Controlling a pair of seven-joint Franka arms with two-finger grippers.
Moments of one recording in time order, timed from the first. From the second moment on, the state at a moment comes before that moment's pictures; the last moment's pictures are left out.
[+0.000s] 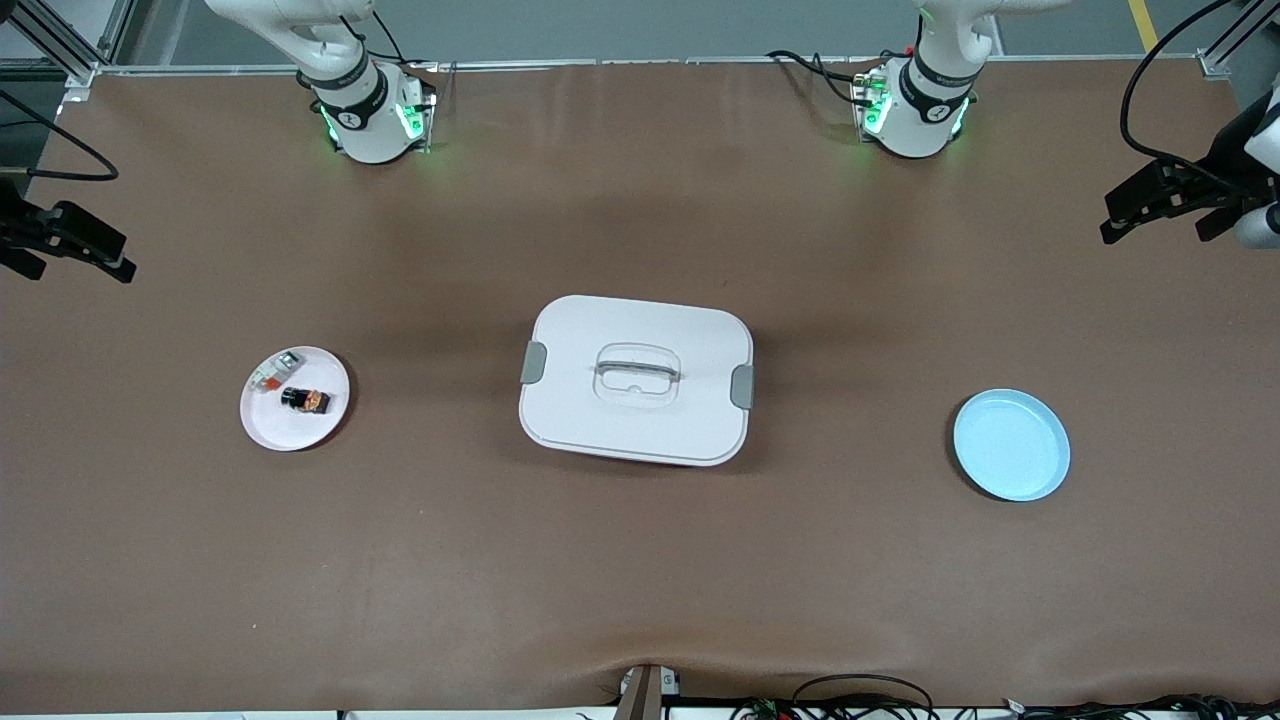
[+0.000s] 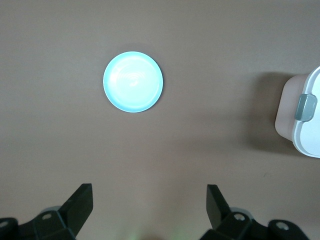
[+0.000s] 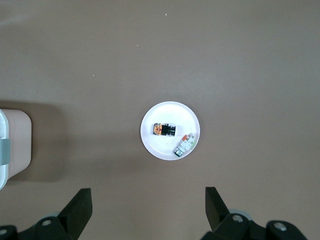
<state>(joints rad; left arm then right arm) 0.00 -0.05 -0.05 -1.54 0.00 1.49 -0.07 -0.03 -0.03 -0.03 -1.58 0.00 1.60 0.00</state>
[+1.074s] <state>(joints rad) 0.00 -0.04 -0.04 -1.53 0.00 1.49 -0.07 -0.03 -0.03 -0.03 -1.58 0.00 1.60 0.00</state>
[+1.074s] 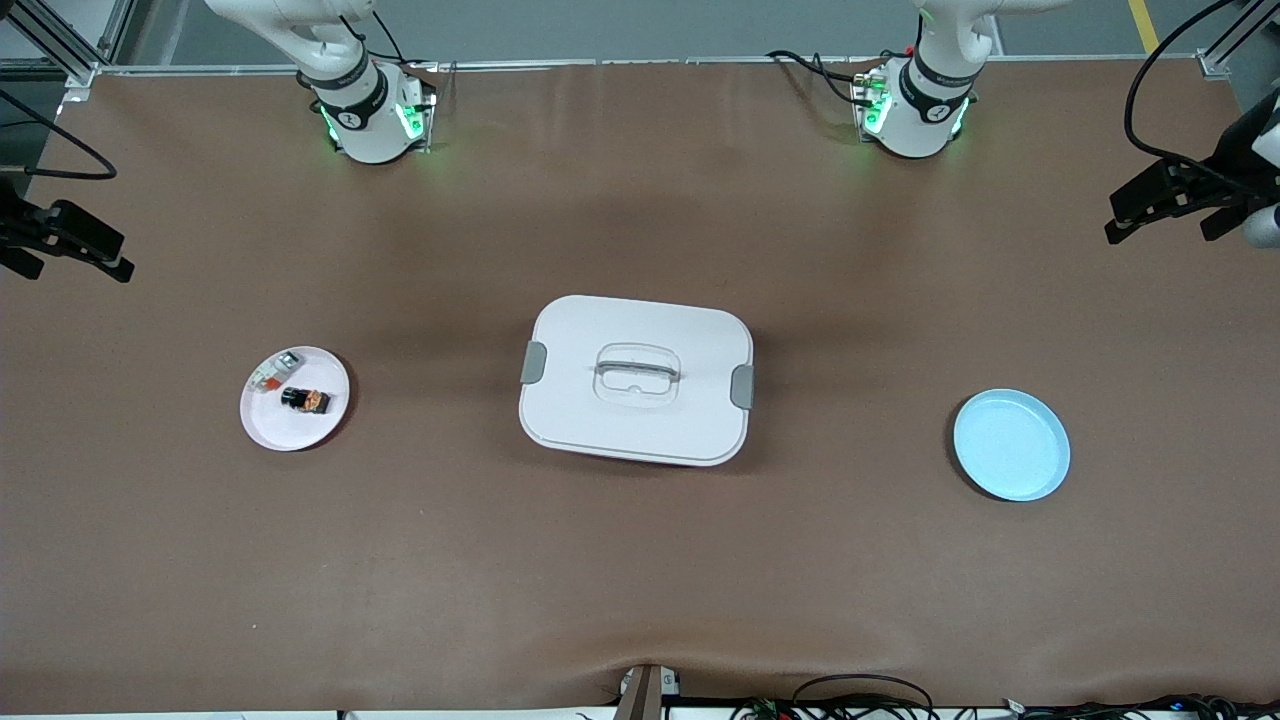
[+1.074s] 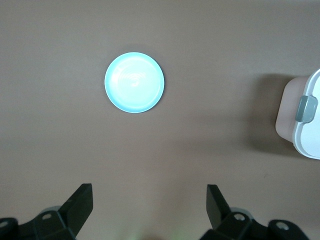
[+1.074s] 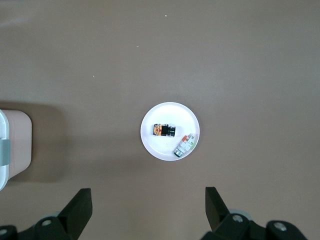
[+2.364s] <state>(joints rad) 0.01 -0.03 -0.05 -1.57 0.00 1.53 -0.07 -0.03 0.13 -0.03 -1.67 0.00 1.73 0.00</state>
